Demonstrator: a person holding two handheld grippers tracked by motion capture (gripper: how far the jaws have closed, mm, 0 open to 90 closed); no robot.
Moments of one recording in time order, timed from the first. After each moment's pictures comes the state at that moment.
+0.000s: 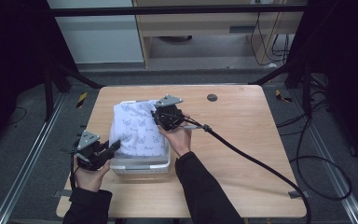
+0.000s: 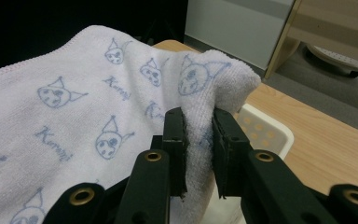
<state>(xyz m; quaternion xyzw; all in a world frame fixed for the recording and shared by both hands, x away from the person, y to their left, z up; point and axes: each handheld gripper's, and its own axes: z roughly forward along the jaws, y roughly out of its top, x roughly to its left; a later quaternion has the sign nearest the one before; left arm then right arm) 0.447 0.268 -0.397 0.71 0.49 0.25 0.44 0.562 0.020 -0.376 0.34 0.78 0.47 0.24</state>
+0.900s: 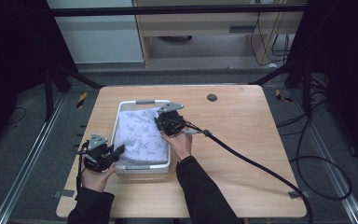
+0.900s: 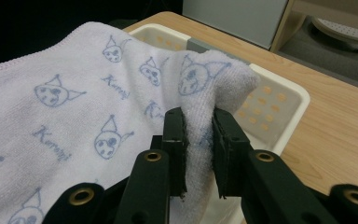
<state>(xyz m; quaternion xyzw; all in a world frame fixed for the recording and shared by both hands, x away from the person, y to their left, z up) 0.456 0.261 -0.421 0.73 0.50 0.23 0.40 0.569 0.017 -0.412 0.36 0.79 0.45 0.22</state>
